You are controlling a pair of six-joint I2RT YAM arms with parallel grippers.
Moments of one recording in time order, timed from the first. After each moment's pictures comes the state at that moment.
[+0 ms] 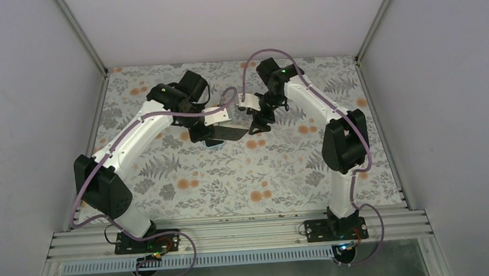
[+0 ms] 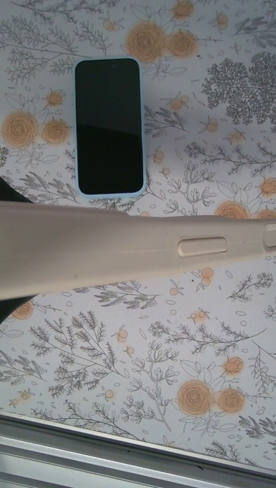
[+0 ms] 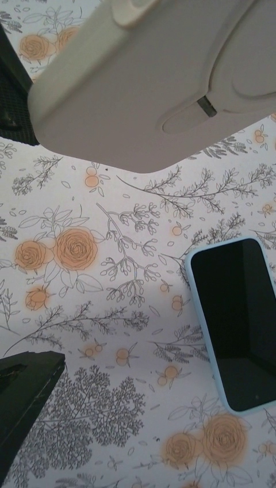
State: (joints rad) left arm -0.56 1.62 1.56 -1.19 0.32 0.74; right arm 0.46 1.97 1.77 -1.14 -0.51 -1.05
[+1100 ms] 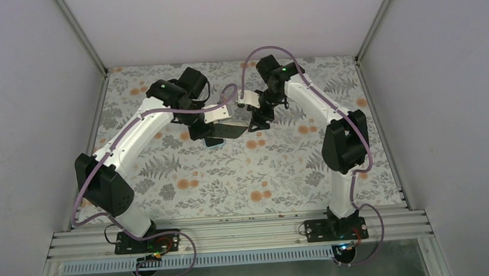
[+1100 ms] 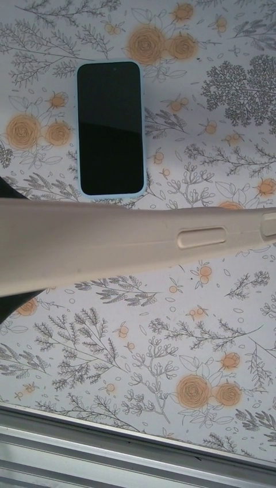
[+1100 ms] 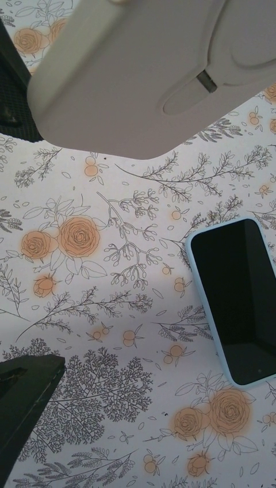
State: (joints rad) left arm -0.56 1.64 1.62 -1.24 0.32 0.74; right arm 0.46 1.97 1.80 -1.14 -0.47 -1.00
